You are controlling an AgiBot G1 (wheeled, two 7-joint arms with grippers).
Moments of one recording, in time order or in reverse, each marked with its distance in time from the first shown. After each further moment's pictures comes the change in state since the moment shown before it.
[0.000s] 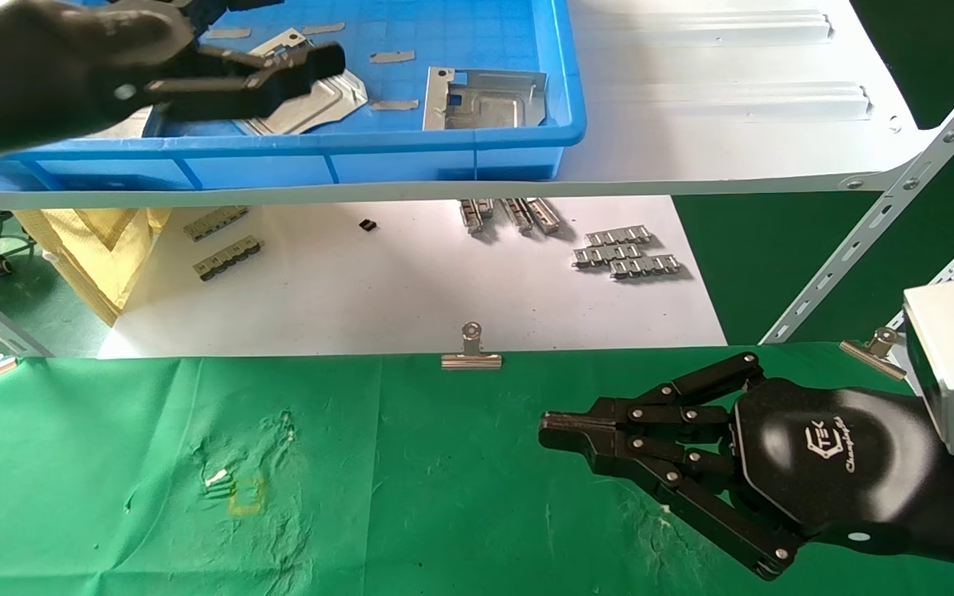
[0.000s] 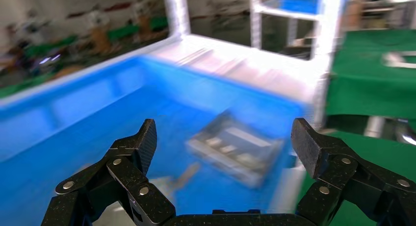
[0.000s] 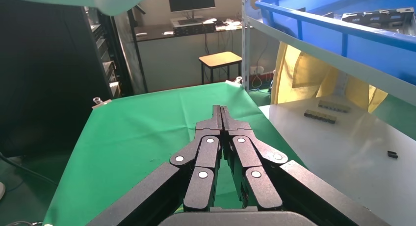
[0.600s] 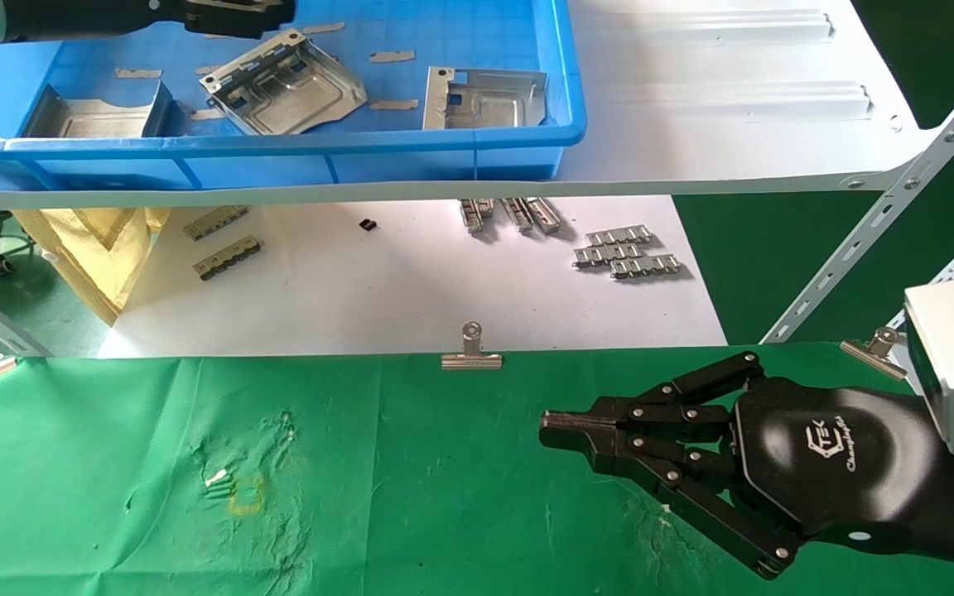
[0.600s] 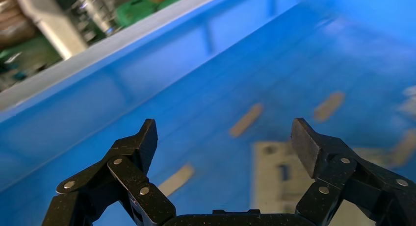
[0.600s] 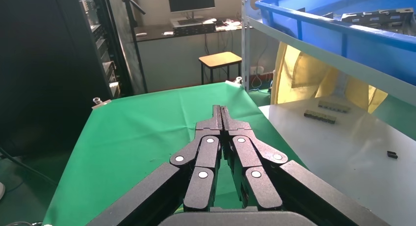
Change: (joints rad) left arm -0.364 0.219 0.181 0.517 0.330 -0.290 0.041; right arm 0.000 0.000 0.000 0.000 0.000 0.000 0.000
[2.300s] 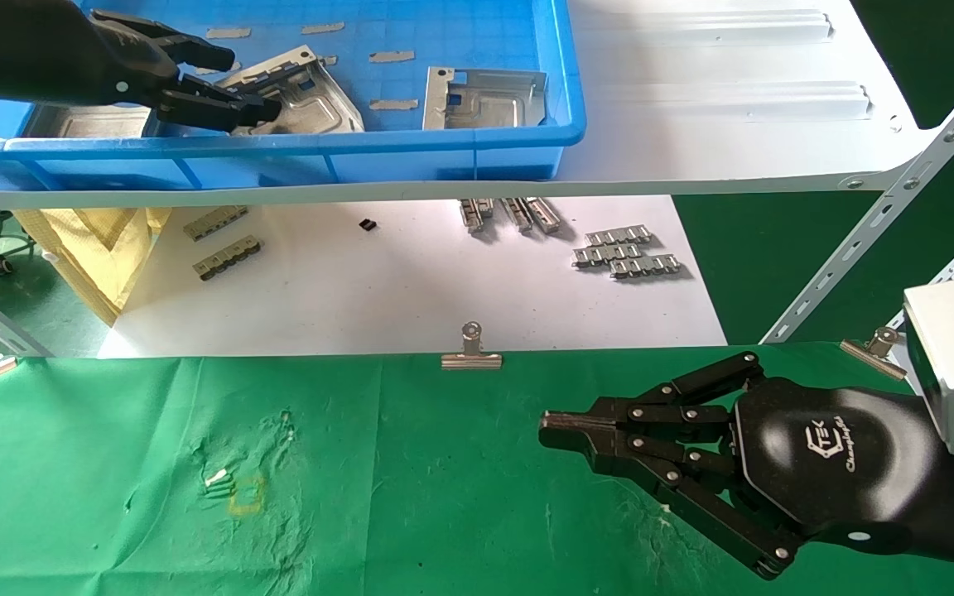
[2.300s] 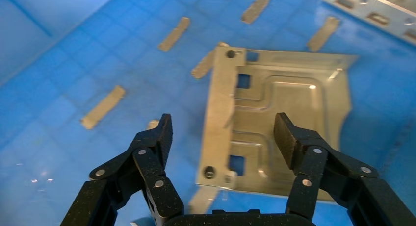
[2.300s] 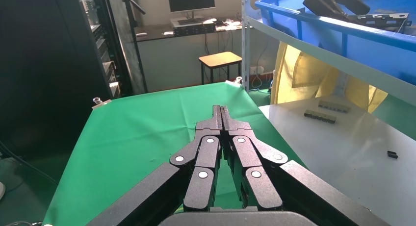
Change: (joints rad) left arm -0.124 -0.013 0.108 0.116 0.156 0.205 0.053; right arm 0.000 0.000 0.000 0.000 0.000 0.000 0.000
